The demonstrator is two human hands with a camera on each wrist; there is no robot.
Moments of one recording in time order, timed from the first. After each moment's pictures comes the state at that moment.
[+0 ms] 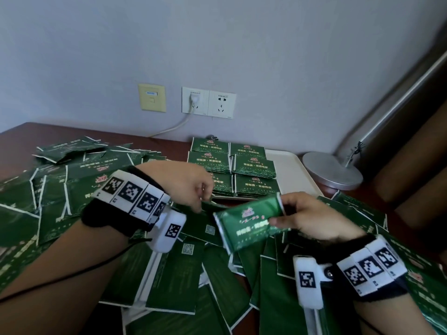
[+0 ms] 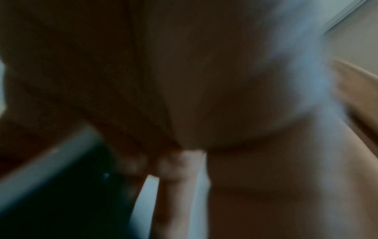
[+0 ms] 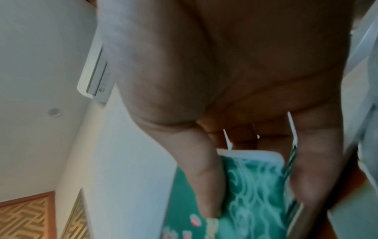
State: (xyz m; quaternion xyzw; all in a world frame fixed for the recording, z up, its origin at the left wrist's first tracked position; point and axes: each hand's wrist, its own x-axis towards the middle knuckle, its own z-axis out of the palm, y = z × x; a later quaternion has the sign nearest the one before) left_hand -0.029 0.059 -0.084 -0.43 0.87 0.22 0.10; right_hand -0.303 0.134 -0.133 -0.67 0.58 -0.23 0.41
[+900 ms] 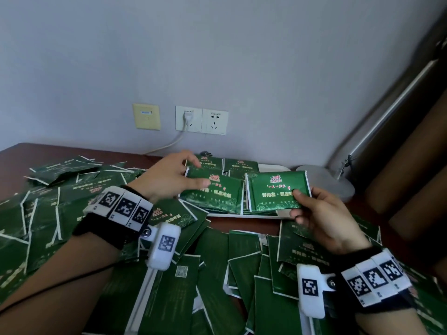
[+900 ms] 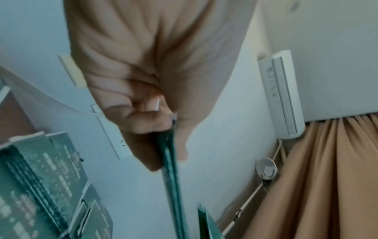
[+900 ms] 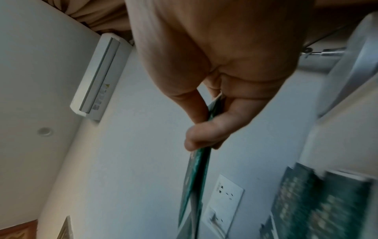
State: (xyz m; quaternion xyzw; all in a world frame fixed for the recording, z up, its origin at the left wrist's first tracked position) left_hand -0.020 0.027 -0.093 -0.49 0.74 0.37 -0.28; right_hand -0.319 0.126 -0.119 -0.36 0.55 -0.60 0.46
